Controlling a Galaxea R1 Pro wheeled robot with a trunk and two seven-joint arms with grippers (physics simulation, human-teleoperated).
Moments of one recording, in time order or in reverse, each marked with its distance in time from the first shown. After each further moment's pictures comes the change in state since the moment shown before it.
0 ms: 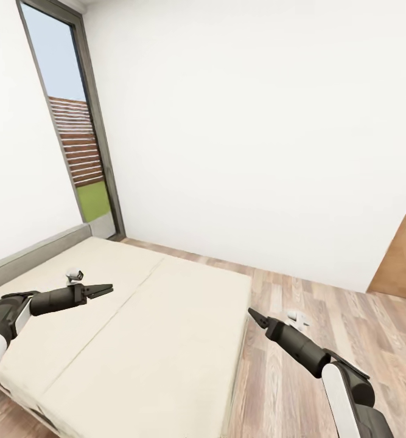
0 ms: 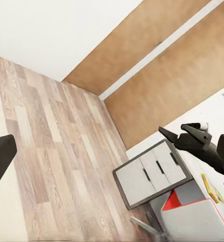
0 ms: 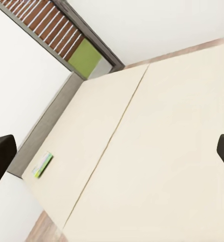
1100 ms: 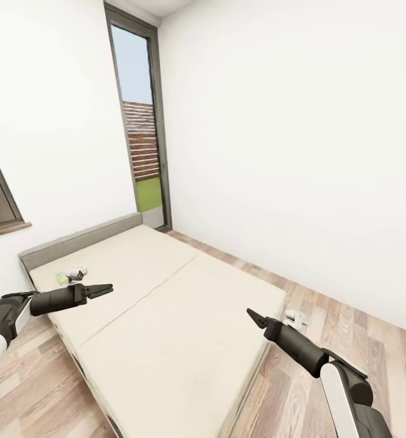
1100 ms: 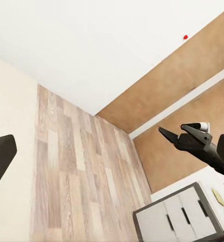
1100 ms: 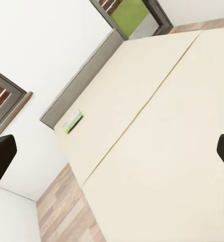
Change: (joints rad) left arm 0.000 0.000 -0.001 0.000 0.001 0.000 0.000; right arm 0.000 0.000 0.012 0.000 0.000 -0.001 0.000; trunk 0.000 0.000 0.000
